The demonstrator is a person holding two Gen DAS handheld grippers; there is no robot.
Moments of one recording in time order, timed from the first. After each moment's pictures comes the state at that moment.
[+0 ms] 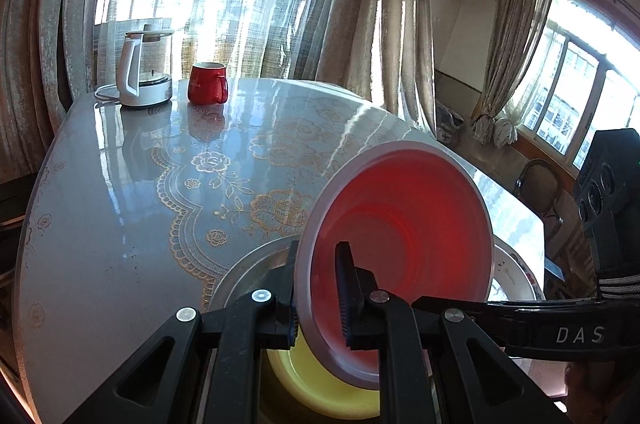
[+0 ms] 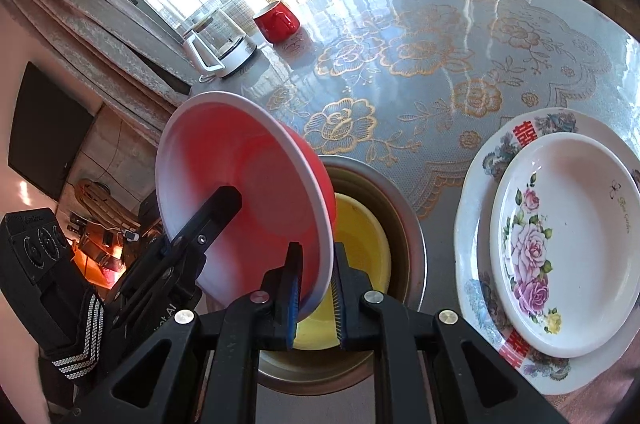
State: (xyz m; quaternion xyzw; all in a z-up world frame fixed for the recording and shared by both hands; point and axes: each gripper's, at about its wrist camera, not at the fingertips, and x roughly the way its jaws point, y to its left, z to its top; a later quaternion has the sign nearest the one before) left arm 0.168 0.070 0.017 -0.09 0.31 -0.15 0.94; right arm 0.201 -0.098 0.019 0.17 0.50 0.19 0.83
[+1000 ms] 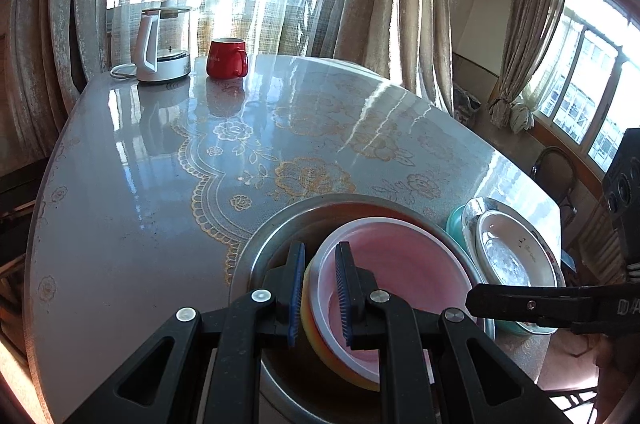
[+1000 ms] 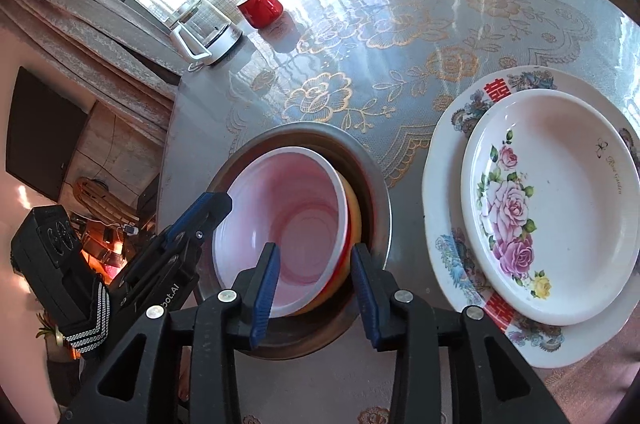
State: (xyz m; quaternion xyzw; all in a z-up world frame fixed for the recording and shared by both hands) left arm 0.156 0.081 -0.001 -0.09 0.34 -0.11 0.93; right arm 0.187 -0.117 0.007 0.19 0.52 0.18 0.81
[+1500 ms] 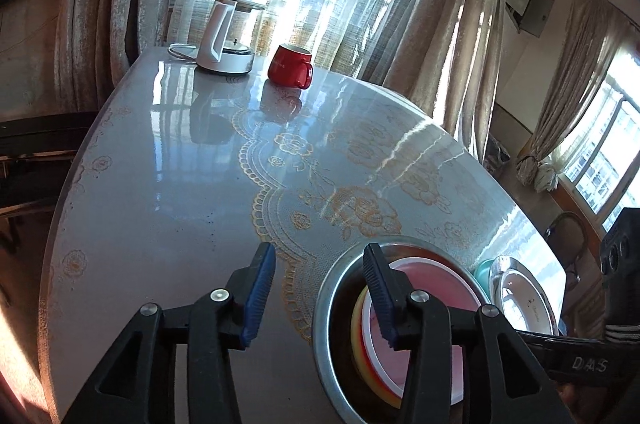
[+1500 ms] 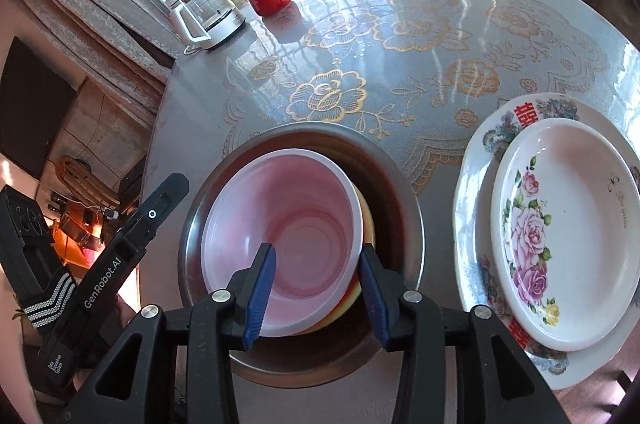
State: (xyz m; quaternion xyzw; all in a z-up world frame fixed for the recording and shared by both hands) left arm 0.160 0.130 0.003 -0.18 0.33 -0.04 0.93; right arm 0.207 -0.083 0.004 0.13 0.53 0.17 0.82
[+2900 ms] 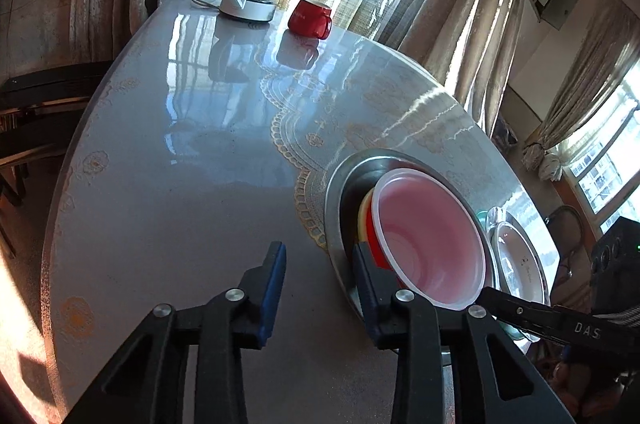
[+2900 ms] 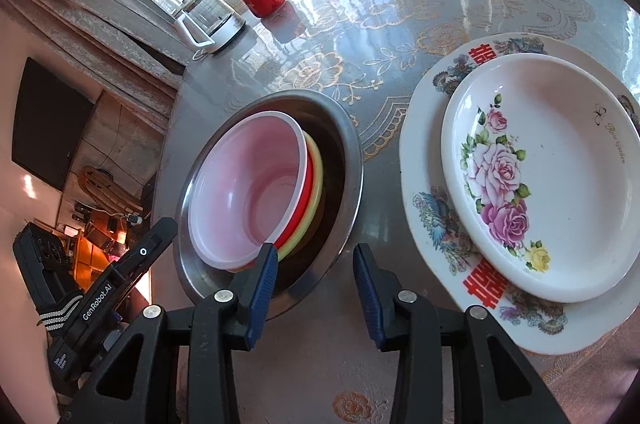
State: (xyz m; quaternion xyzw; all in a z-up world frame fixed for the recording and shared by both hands) left arm 0.116 0.125 -0.019 -0.21 0.40 -0.04 0.89; right arm 0.174 -0.125 -0.013 0.18 0.53 0.20 0.81
